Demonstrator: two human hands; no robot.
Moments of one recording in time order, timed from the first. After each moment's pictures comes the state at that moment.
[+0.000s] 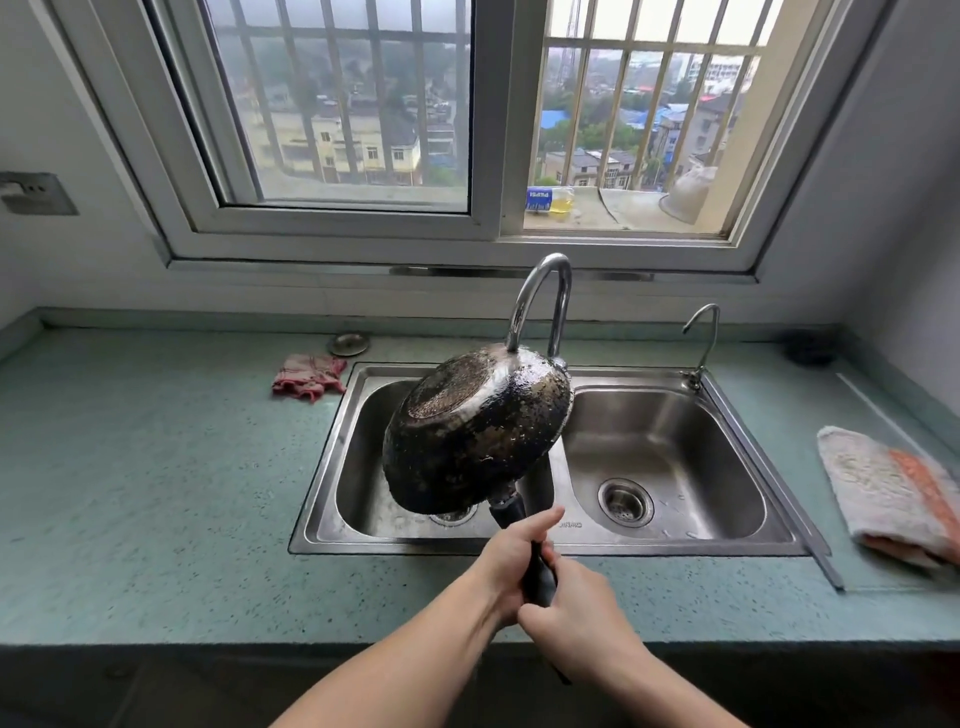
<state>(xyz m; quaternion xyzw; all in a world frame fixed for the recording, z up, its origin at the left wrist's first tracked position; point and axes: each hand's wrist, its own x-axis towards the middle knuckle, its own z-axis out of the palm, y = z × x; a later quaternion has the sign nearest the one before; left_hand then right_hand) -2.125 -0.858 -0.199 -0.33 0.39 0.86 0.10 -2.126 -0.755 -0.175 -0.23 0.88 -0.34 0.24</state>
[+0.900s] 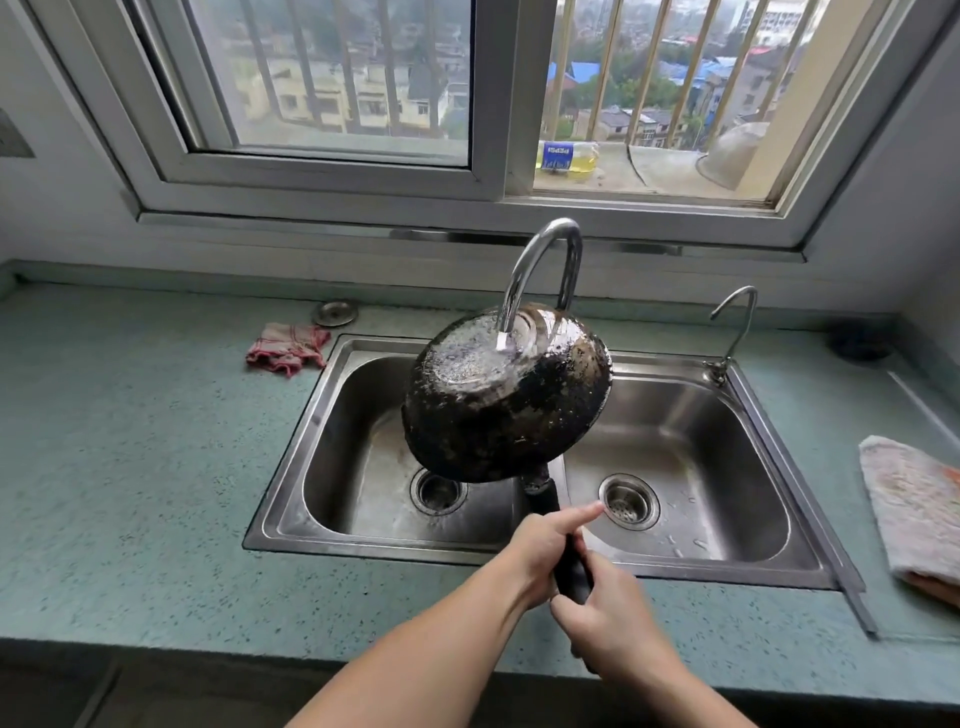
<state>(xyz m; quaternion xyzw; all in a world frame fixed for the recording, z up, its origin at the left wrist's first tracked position) -2.212 -0.836 -0.244 -0.34 0.43 0.83 0.06 -2.207 -0.729 -0.219 -0.21 0.86 -0.37 0.28</state>
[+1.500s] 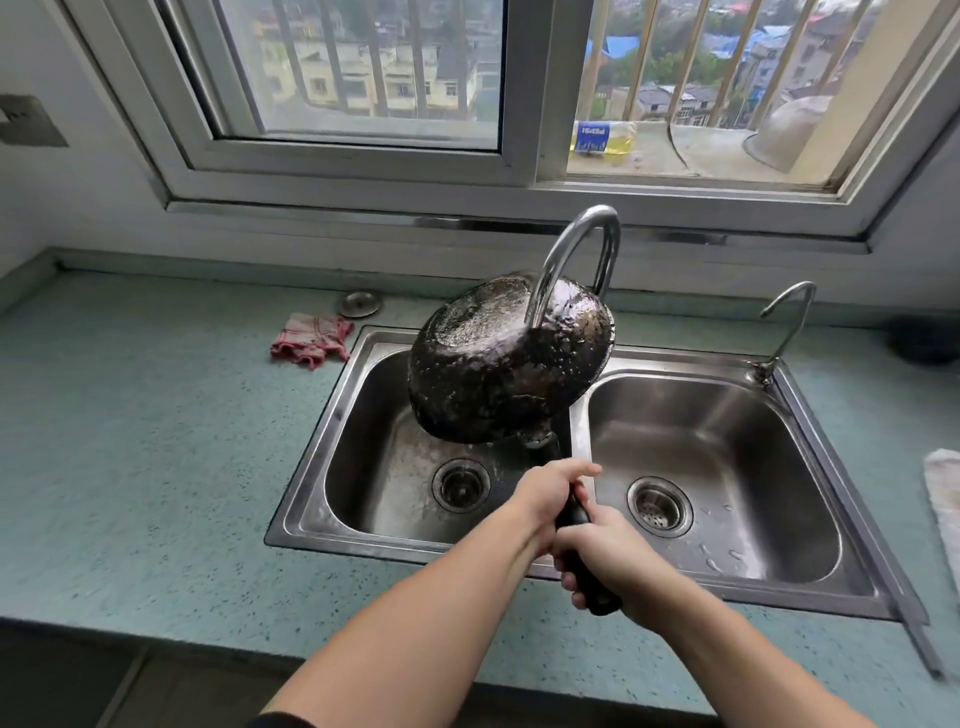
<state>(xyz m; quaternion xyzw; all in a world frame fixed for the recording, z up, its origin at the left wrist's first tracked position) -2.244 -0.881 -0.224 -0.39 0.46 0.80 0.05 -2.251 -0.786 -0.204 -0.07 0.74 -0.47 0.48</state>
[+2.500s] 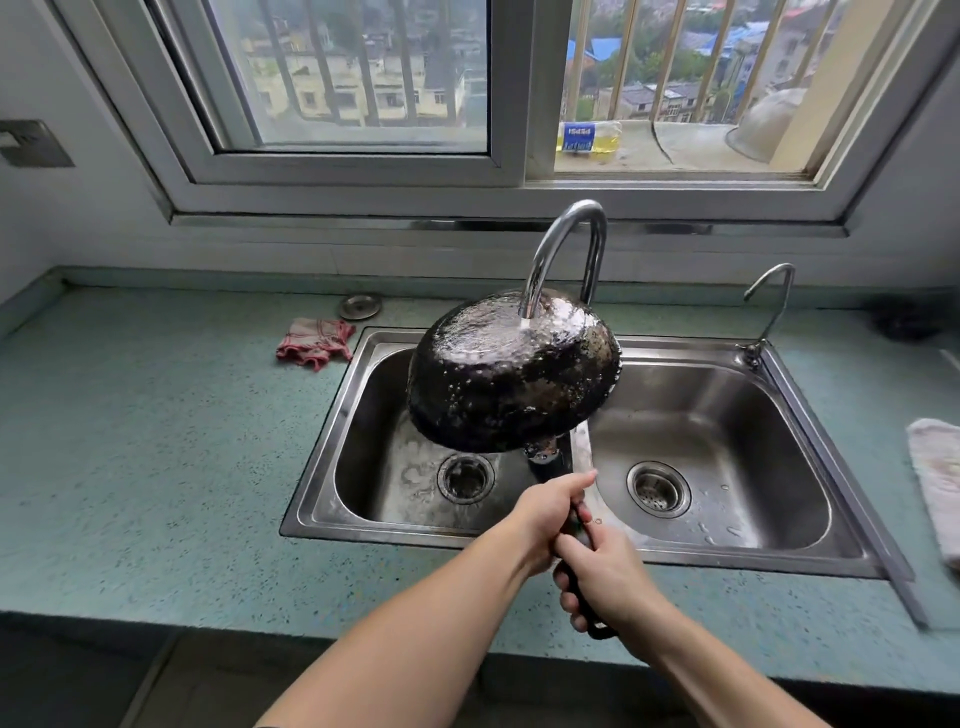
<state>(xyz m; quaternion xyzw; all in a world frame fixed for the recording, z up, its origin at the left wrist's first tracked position) -2.207 -0.862 -0.226 -0.39 0.50 0.77 0.09 -2.204 -0.764 -0.213 -0.08 0.74 -0.52 0.41</state>
